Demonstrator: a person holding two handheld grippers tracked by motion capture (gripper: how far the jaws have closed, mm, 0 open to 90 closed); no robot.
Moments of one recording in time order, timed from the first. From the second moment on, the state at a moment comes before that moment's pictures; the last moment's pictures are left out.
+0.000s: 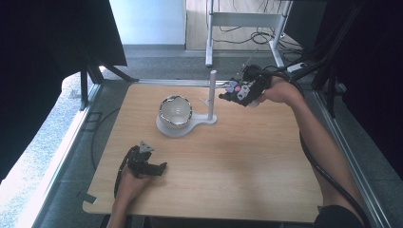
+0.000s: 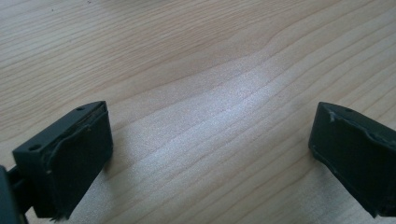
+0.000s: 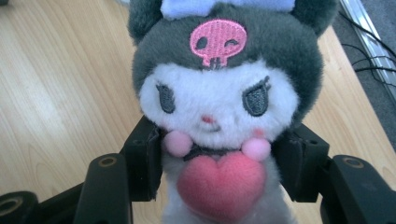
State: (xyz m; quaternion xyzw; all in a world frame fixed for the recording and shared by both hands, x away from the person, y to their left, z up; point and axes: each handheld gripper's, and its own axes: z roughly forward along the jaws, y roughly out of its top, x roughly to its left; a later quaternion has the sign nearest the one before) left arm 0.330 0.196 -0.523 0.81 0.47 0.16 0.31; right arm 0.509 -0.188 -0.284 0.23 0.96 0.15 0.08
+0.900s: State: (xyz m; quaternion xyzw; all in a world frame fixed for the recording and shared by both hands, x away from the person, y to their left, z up) left arm 0.330 0.196 -0.523 0.81 0.47 0.16 0.31; right arm 0.524 -0.154 -0.274 0.22 0.96 0.15 0.09
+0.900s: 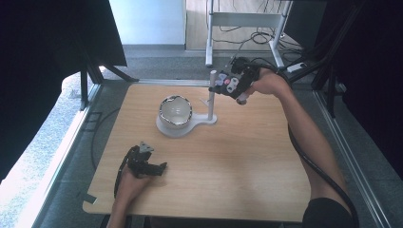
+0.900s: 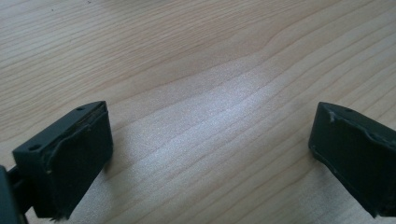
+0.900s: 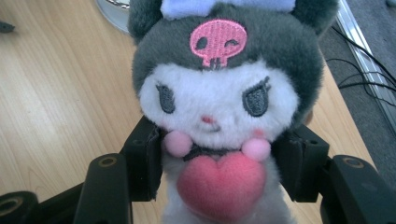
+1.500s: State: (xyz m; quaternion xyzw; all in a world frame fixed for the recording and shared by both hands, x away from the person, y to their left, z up) left arm 0.330 0.196 -0.523 0.81 0.47 0.16 0.31; right arm 0.515 -0.140 -0.331 0.20 0.97 0.15 0.05
